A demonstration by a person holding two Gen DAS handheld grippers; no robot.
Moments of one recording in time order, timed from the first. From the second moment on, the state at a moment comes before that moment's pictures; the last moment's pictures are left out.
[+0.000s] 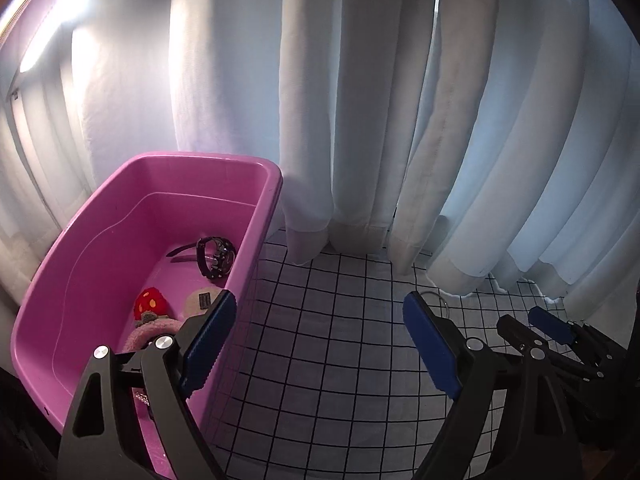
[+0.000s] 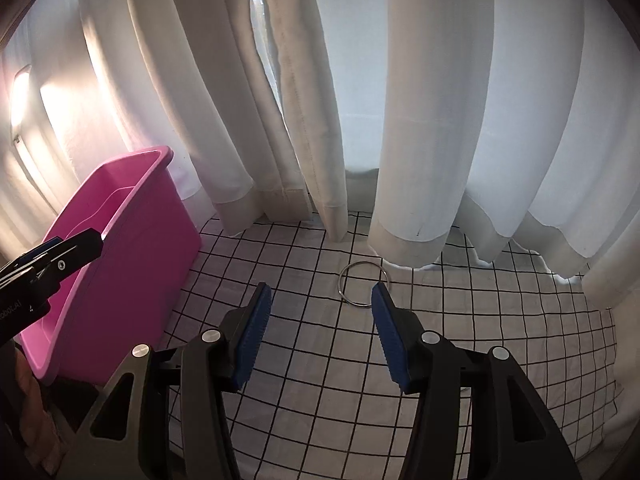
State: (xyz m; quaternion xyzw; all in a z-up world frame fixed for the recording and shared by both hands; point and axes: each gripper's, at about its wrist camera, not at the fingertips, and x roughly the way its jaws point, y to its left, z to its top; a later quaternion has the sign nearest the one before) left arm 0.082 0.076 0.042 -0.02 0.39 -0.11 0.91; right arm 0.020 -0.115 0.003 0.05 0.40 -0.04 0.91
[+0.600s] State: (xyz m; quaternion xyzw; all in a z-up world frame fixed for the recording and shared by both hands) left arm 0.087 -0.032 -0.006 0.04 0.42 -0.17 0.89; right arm -0.033 -0.208 -0.032 0.10 0.42 -0.13 0.89
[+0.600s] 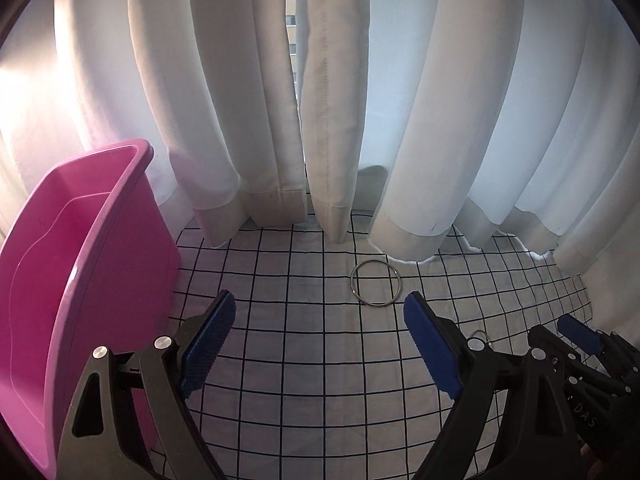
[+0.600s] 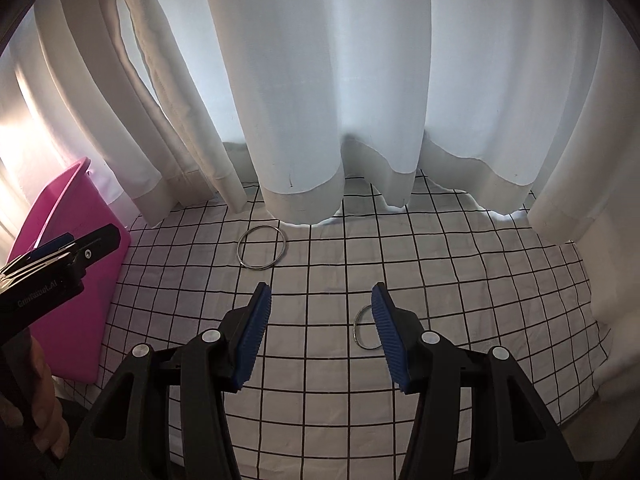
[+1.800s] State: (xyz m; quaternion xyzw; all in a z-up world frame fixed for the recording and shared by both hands) left arm 0.140 -0.100 -0.118 0.09 0.48 -0.16 0.86; right arm -0.045 -0.278 -0.112 0.15 0.47 -0.18 0.85
